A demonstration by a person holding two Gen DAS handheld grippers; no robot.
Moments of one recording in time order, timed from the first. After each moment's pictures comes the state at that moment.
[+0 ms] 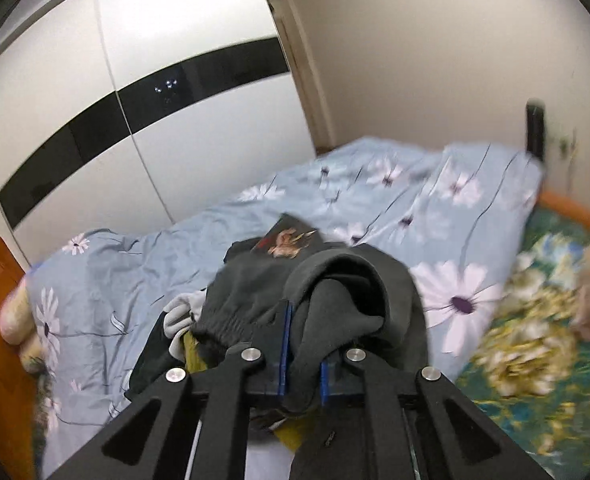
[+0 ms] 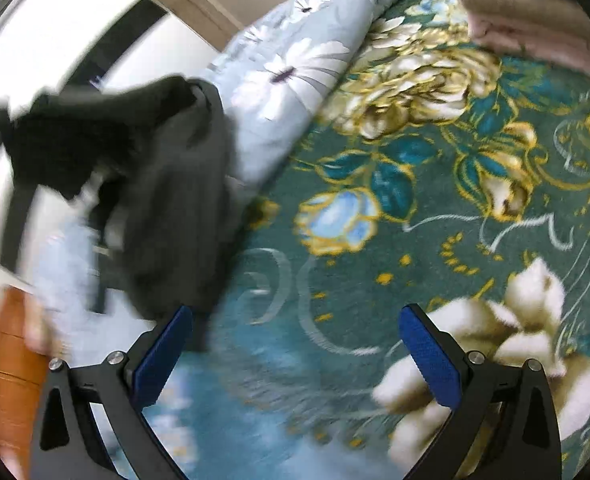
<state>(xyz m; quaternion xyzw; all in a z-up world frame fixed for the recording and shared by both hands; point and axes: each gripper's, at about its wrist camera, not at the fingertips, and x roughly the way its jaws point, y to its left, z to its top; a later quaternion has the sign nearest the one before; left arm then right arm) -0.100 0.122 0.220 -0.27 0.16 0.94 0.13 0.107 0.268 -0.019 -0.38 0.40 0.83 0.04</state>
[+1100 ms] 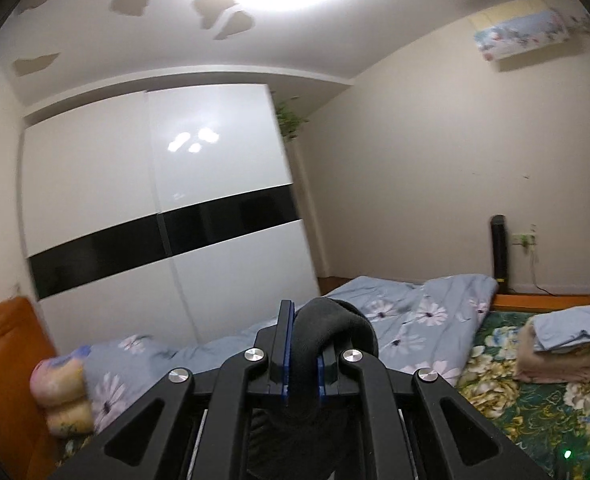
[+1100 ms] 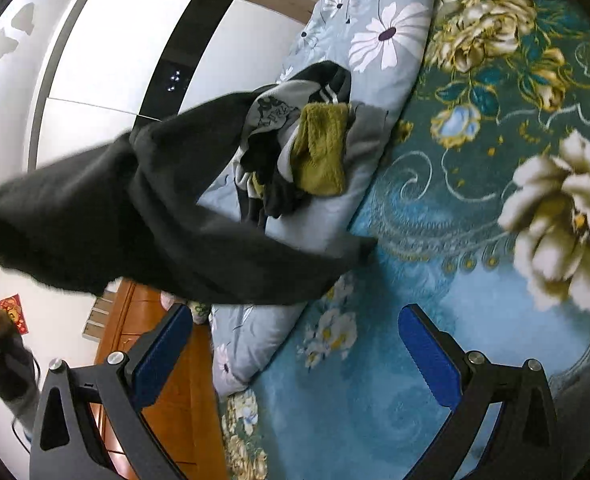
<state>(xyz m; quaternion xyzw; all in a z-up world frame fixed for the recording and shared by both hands) 0.114 -0.050 0.431 -0.03 0.13 0.97 0.20 0.205 0.201 0.059 -0.37 0.49 0.77 -0.14</state>
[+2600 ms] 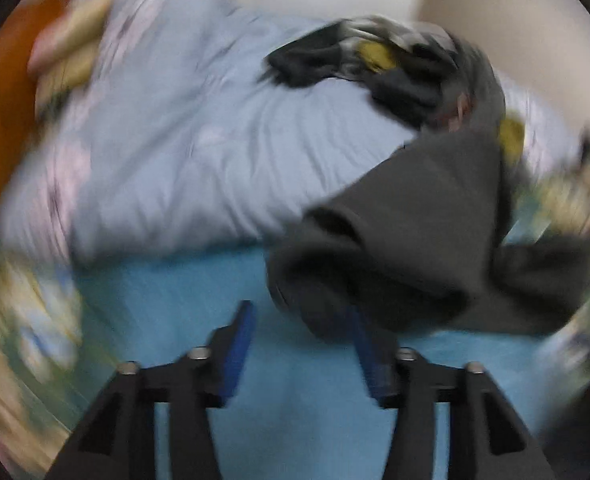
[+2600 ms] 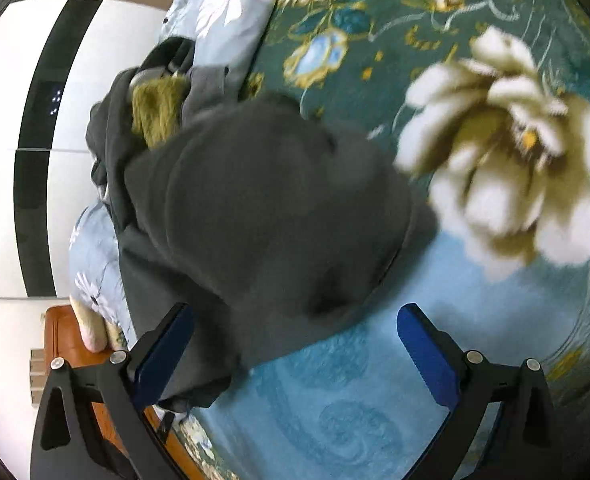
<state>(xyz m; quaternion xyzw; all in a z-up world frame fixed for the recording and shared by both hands) 0.071 -0.277 0.005 -0.52 -0.10 0.85 0.06 0.162 0.206 -0.031 -0.49 0.51 0.71 0.04</state>
